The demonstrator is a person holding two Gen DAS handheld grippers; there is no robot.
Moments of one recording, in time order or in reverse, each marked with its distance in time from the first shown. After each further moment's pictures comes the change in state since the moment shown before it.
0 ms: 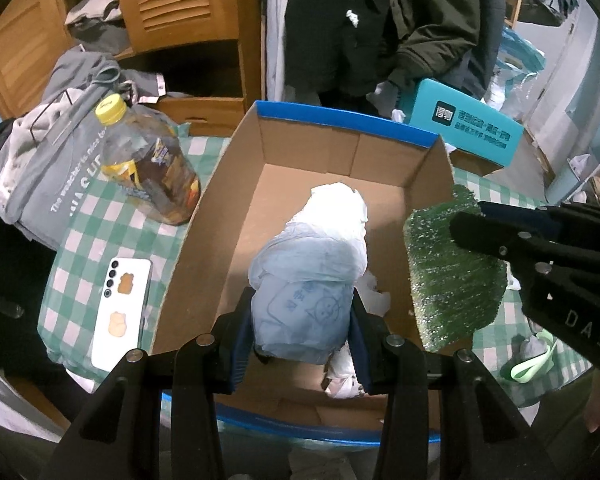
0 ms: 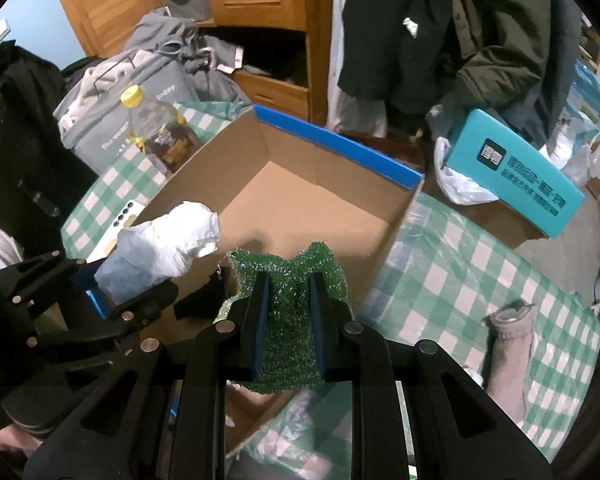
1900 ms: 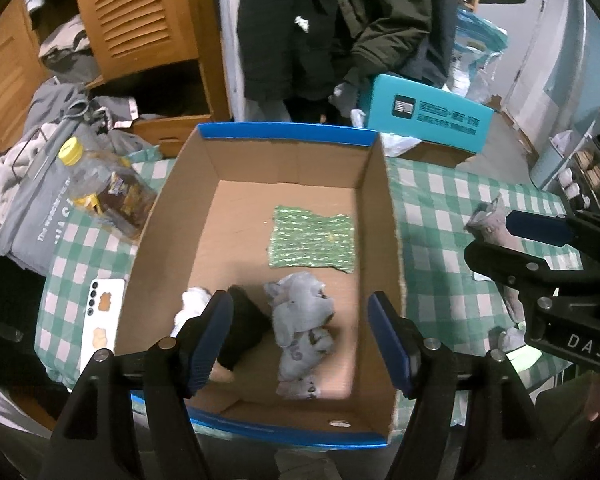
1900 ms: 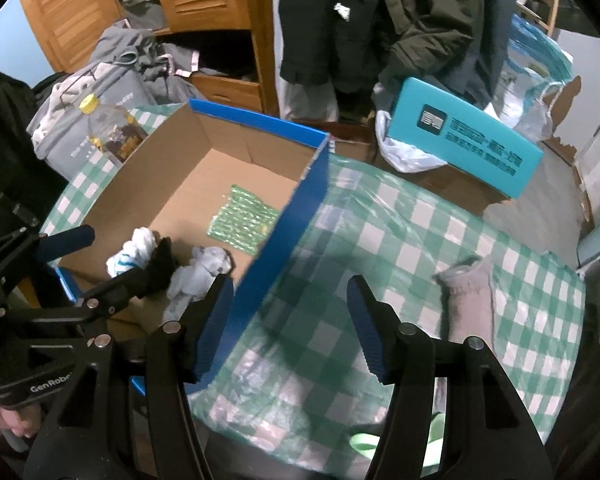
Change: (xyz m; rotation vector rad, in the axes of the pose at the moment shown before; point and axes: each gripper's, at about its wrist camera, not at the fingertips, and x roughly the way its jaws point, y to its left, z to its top) left arm -0.015 -0.062 0.002 0.102 -0.025 -0.028; right arm -0.033 -0.063 -0.044 0.102 0.000 -0.083
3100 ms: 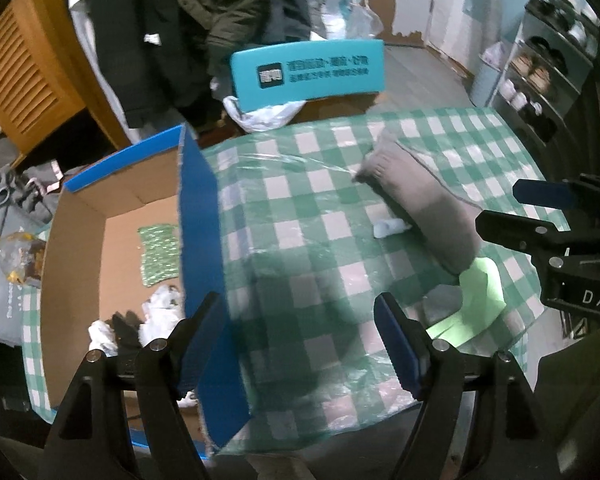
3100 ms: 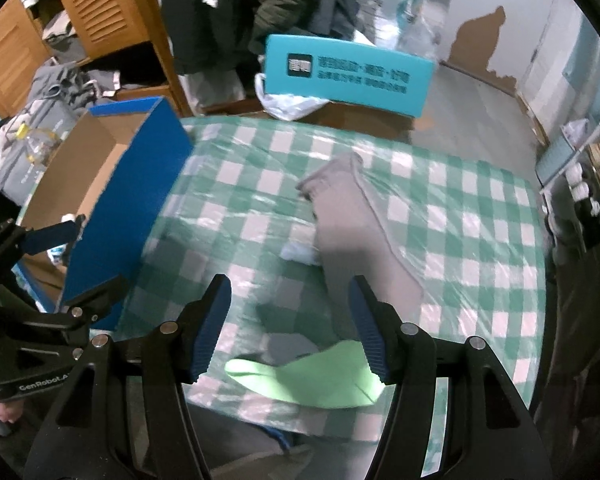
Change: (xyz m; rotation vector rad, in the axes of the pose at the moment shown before) left arm 0.013 -0.155 -0.018 0.313 0.060 -0.080; right arm -0.042 -0.131 -0.096 0.223 0.018 -0.110
